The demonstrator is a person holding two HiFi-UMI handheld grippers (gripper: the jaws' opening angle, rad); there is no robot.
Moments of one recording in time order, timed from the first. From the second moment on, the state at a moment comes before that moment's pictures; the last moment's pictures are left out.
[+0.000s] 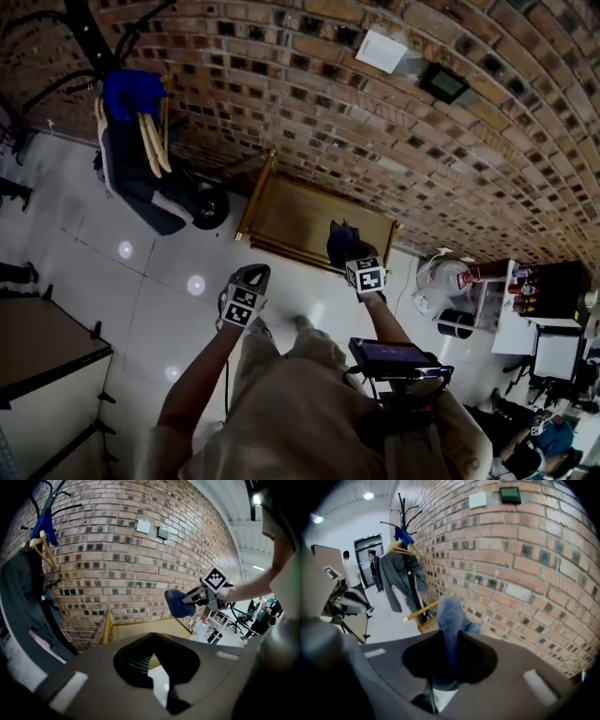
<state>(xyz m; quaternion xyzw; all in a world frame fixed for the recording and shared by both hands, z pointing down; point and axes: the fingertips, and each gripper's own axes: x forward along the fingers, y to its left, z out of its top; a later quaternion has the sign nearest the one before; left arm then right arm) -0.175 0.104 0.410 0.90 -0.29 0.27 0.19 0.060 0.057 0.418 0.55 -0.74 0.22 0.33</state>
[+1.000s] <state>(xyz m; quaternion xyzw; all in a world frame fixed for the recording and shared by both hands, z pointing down) -0.154 -0.002 0.226 0.94 -0.24 0.15 0.17 -0.002 0.051 0.181 0.59 -0.76 0.12 0.25</state>
